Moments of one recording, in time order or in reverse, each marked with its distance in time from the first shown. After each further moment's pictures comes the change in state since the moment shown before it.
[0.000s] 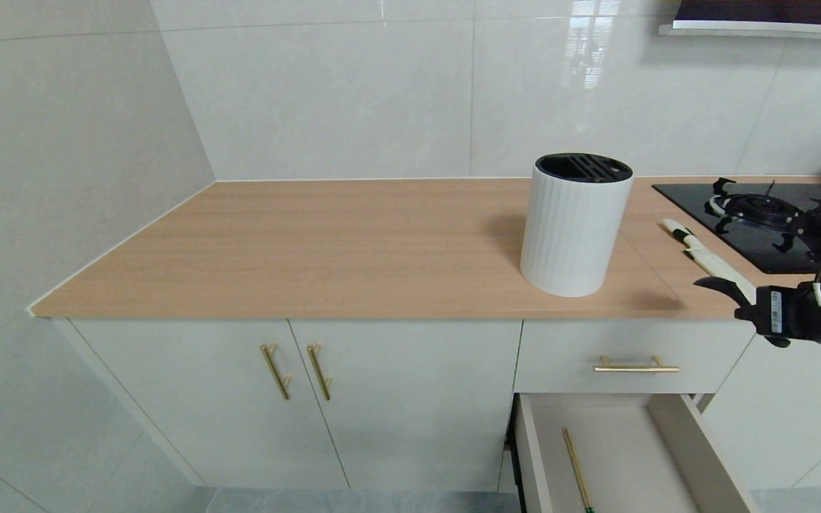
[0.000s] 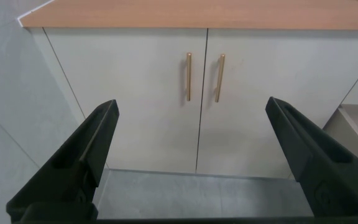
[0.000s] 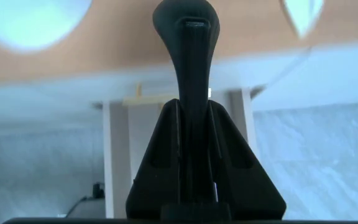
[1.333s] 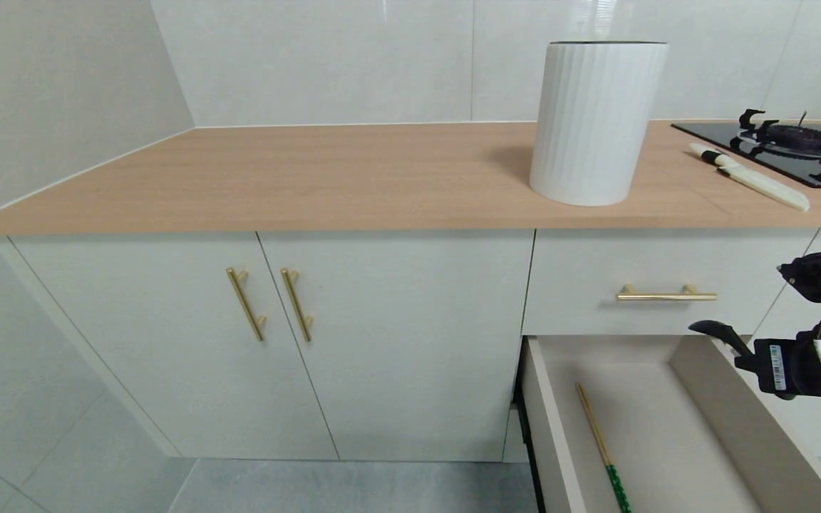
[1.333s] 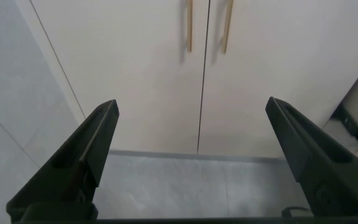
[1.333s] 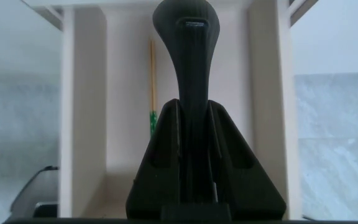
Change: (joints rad) left arm 0.000 0.000 0.000 0.000 0.000 0.000; right arm 0.083 -0.070 0.160 -0.004 -0.059 -0.005
